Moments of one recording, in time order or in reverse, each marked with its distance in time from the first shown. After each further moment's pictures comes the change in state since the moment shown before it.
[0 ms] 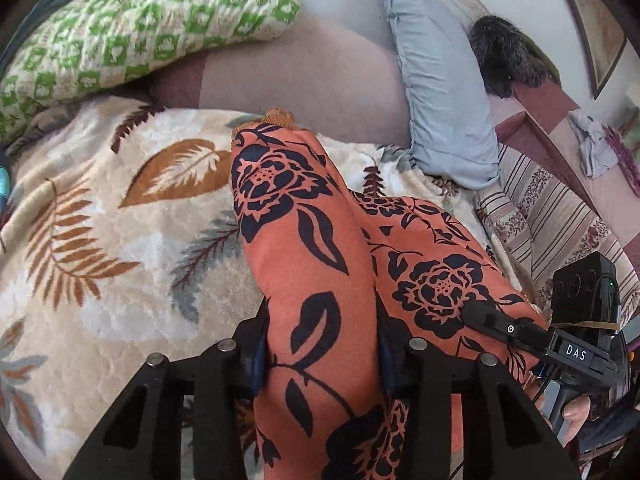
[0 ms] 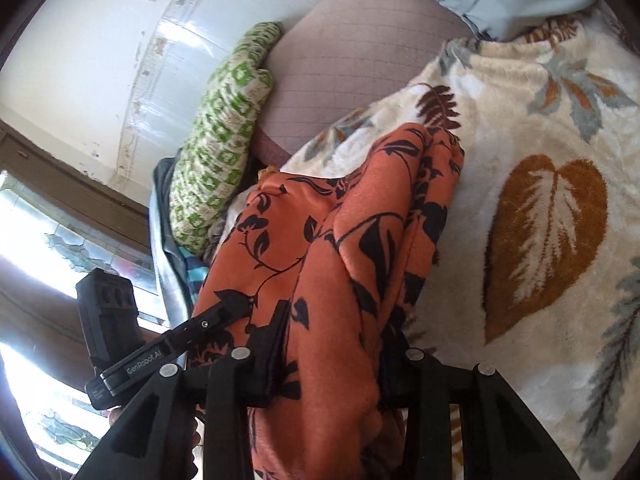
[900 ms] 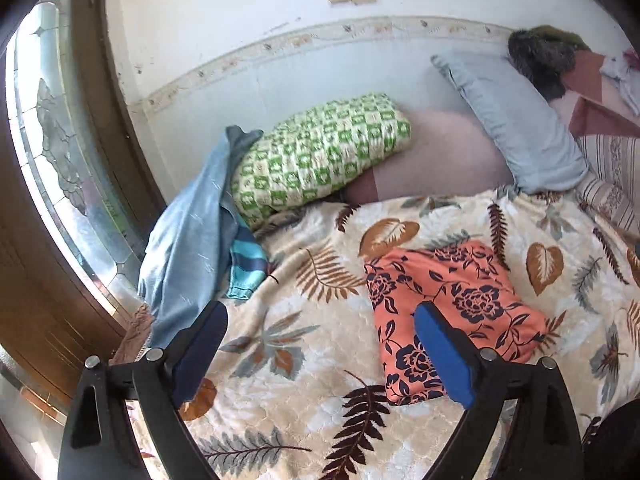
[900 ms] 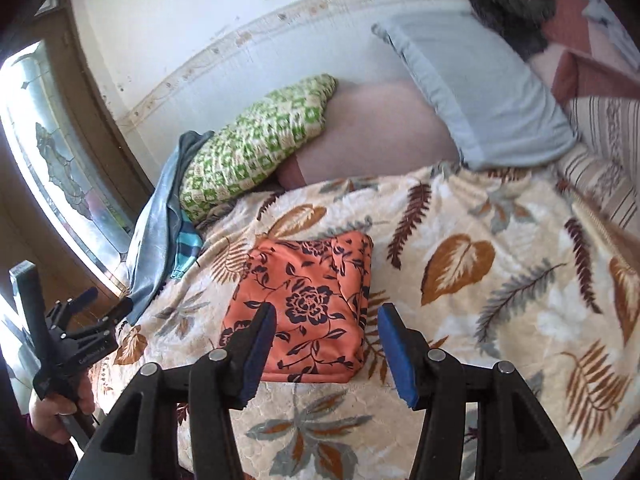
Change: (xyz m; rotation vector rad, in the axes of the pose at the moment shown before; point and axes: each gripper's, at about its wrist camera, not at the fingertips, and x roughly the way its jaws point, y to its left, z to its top) left arm -0.230 -0.029 -0.101 0.196 -0.356 0.689; right arm -0.159 0.174 -0.116 -0.420 -0.204 -0.383
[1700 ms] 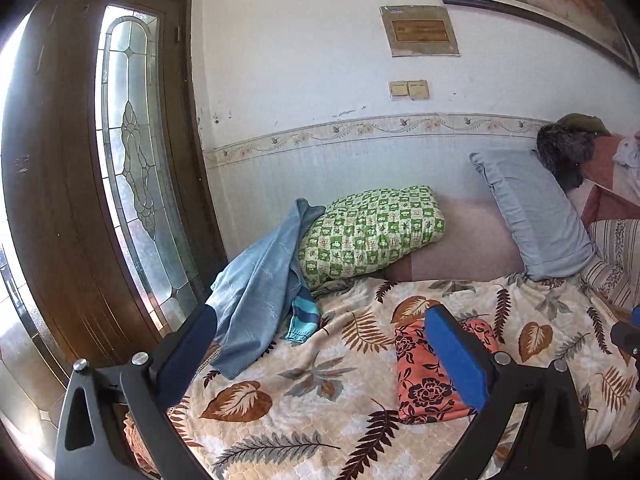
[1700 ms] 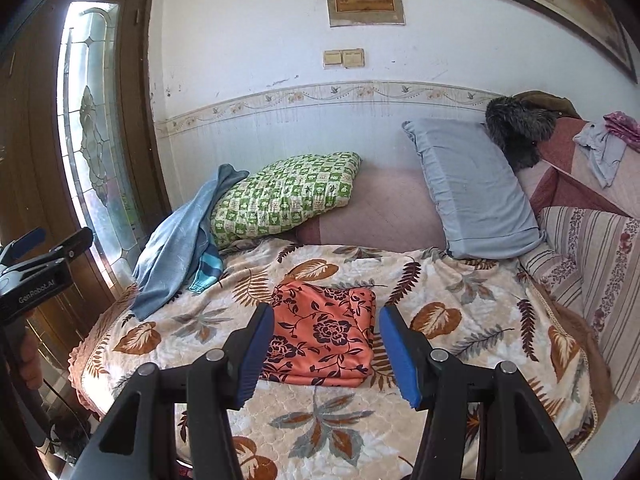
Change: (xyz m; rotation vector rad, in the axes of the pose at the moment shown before) left arm -0.159 0.047 0.008 -0.144 -0.228 0.116; right arm -0.115 0.103 -0.026 -0.162 -0.181 -0.086
